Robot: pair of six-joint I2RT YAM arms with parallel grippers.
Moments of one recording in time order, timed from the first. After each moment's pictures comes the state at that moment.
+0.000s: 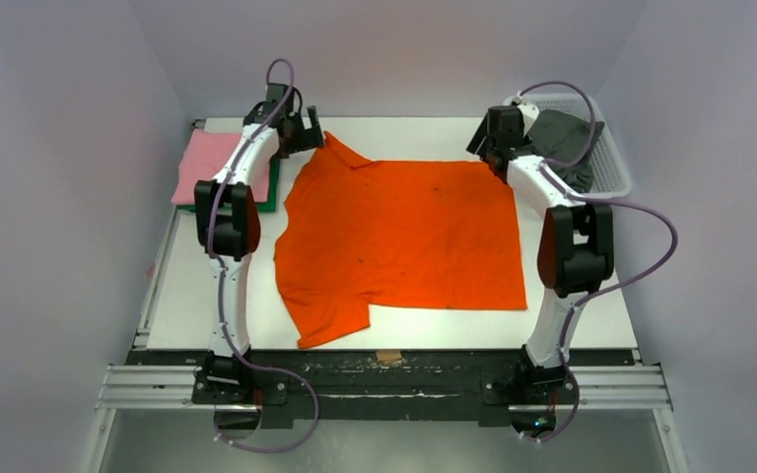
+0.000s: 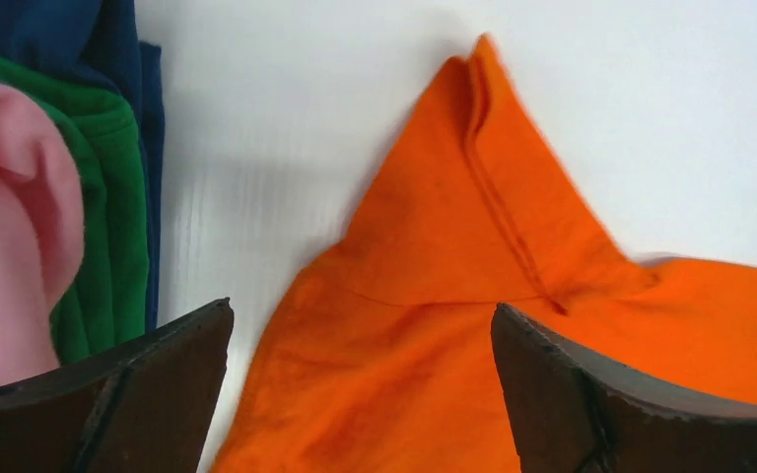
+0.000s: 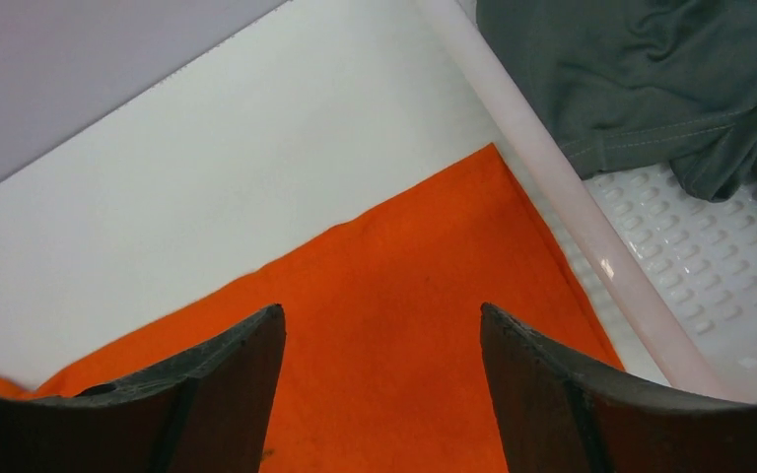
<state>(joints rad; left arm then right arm) -0.13 2.40 2.20 -0.67 -0.02 -0.38 0.14 1.97 1.55 -0.21 0.37 0.54</state>
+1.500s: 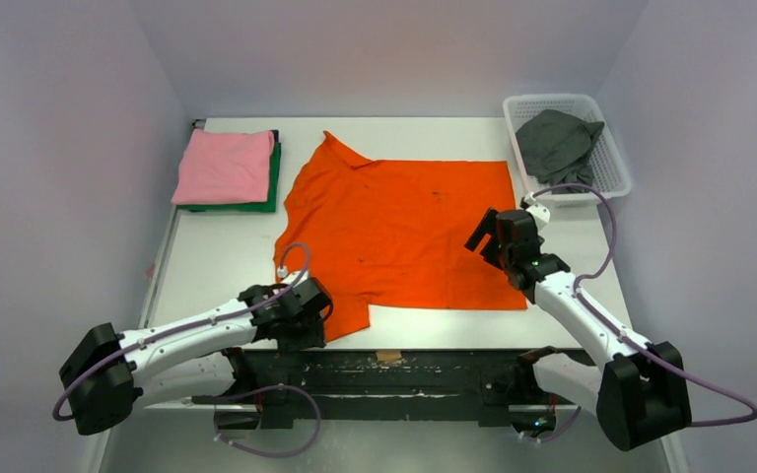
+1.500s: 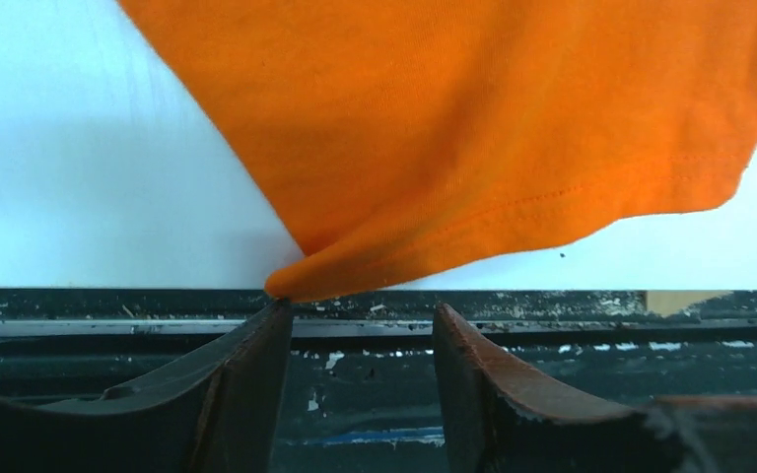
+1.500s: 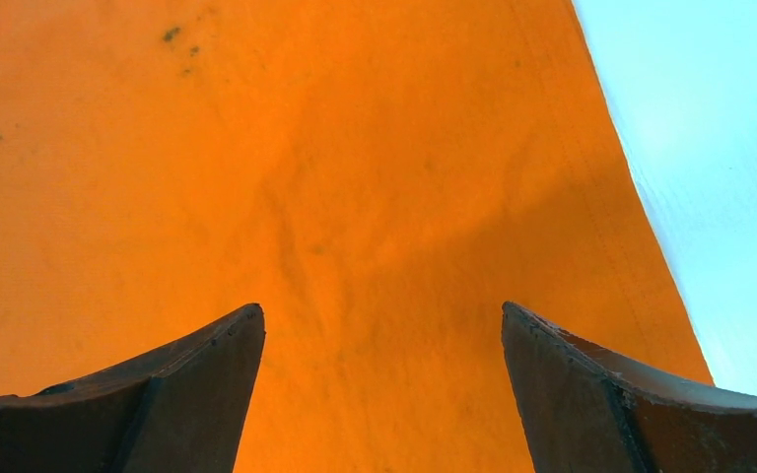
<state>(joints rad) -0.95 0.99 0.54 -0.85 -0.15 -1.09 0.30 1.07 0.61 -0.28 0.30 0.75</state>
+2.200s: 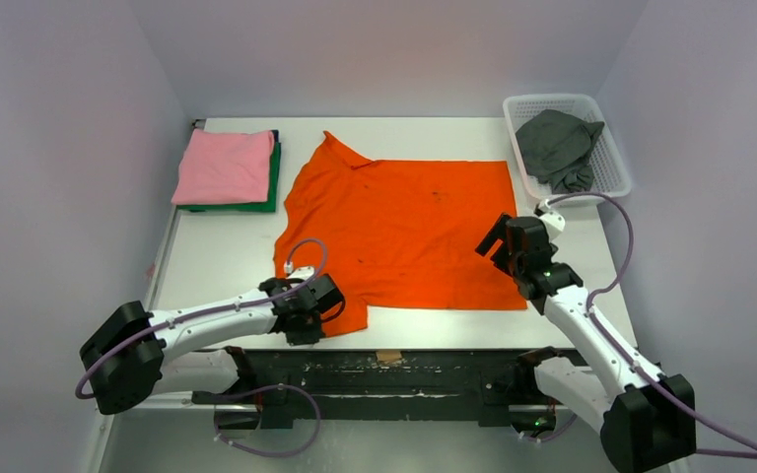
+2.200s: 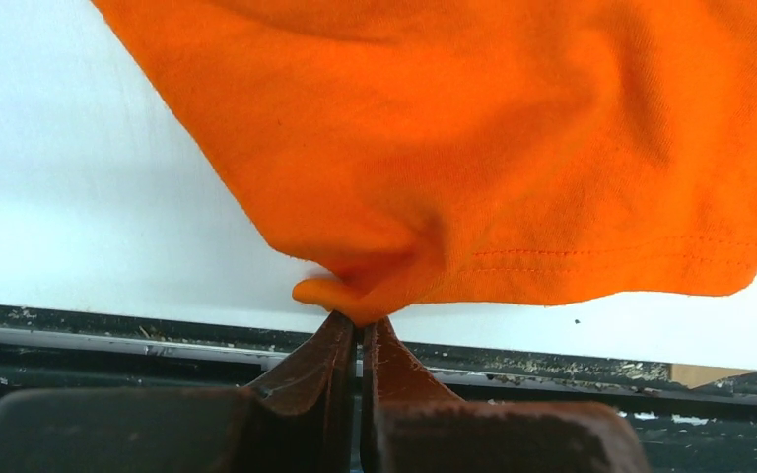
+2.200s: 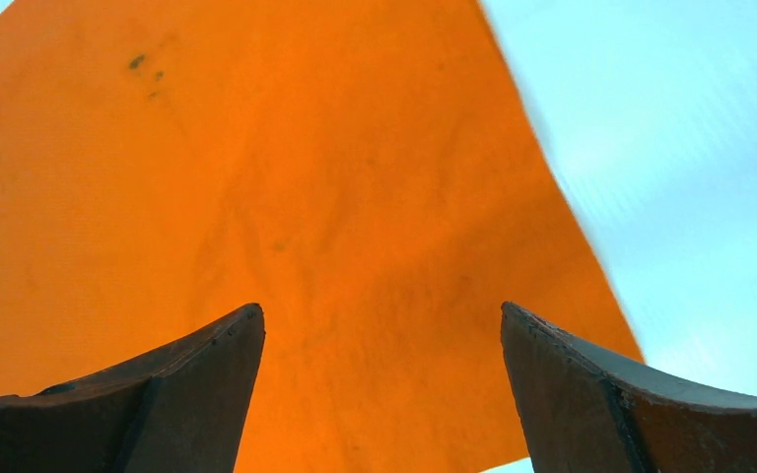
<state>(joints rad) -0.96 1.19 0.59 -0.82 -0.23 -1.12 0.29 0.97 0.61 -0.38 0.35 0.76</state>
